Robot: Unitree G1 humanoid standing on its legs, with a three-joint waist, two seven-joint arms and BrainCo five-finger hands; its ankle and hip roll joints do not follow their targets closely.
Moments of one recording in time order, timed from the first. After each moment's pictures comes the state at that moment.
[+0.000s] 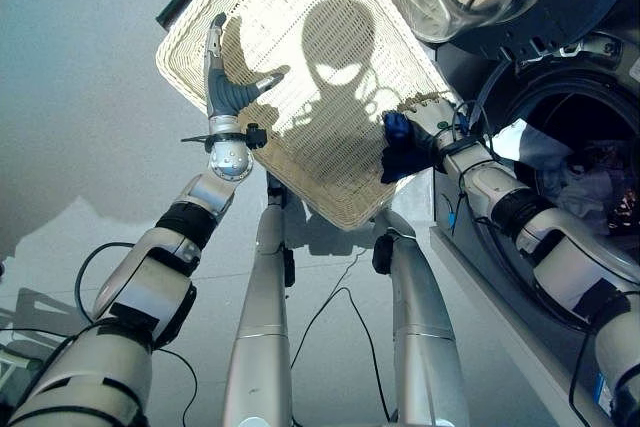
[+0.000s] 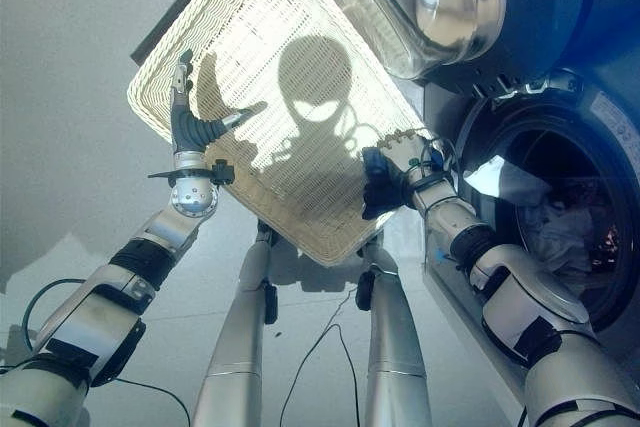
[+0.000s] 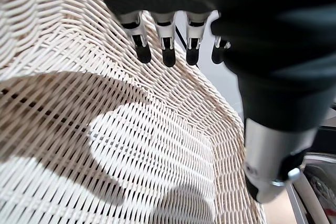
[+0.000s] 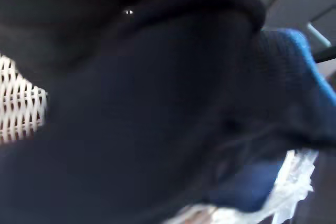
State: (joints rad) left arm -0.99 0.51 -0.48 0.77 -0.14 -0.46 0.71; right arm -1.10 -0.60 0.90 0.88 -0.82 0.13 -0.27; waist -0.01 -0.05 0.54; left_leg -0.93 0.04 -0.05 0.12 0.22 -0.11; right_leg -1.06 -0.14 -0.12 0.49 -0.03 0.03
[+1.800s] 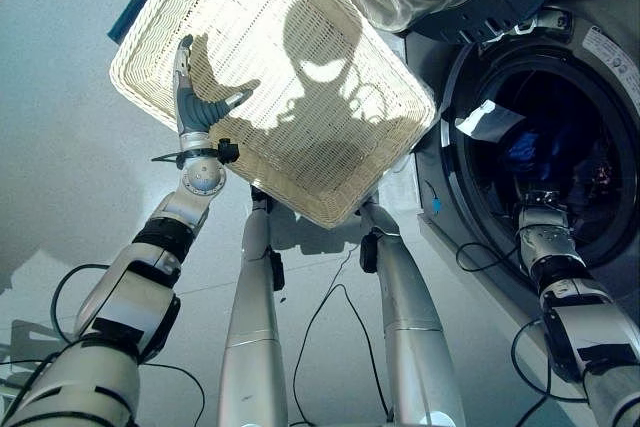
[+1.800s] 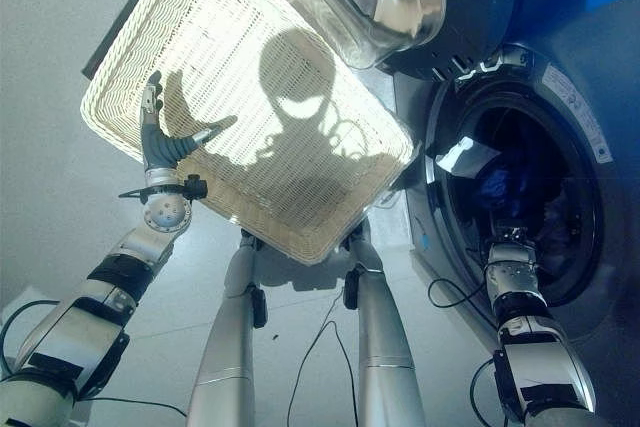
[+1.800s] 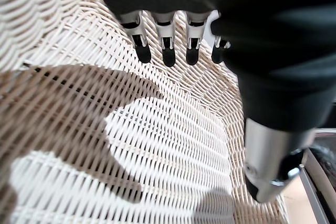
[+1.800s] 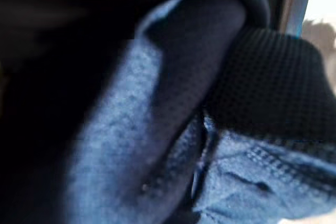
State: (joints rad) left arm -0.92 0.57 -0.41 0.85 -0.15 -0.54 0.67; right arm -0.75 -0.54 -0.02 1.12 1.60 -0.14 0.03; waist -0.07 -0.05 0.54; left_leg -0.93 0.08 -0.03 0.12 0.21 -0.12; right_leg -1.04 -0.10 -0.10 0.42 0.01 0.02
